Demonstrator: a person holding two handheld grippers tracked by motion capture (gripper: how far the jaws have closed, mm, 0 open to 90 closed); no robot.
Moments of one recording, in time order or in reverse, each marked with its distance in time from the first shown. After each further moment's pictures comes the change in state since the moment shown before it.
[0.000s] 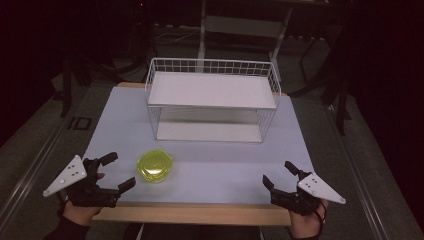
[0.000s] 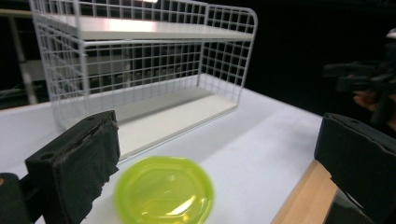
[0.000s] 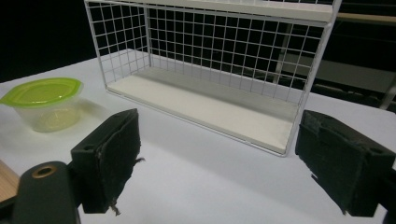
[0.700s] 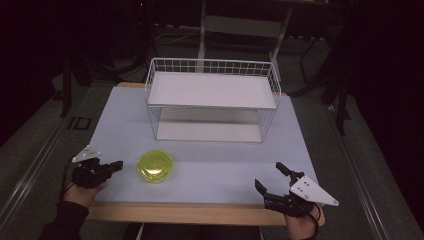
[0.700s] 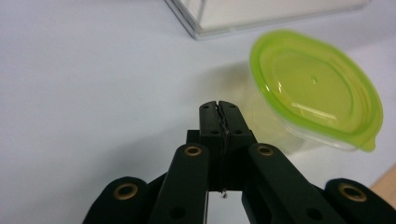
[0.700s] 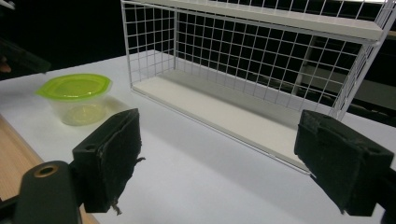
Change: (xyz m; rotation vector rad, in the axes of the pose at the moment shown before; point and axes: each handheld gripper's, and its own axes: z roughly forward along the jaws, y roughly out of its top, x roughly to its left) left arm 0.067 -0.047 0.033 0.492 0.217 -0.218; right arm 0.015 0.003 0.004 -0.018 0.086 -0.067
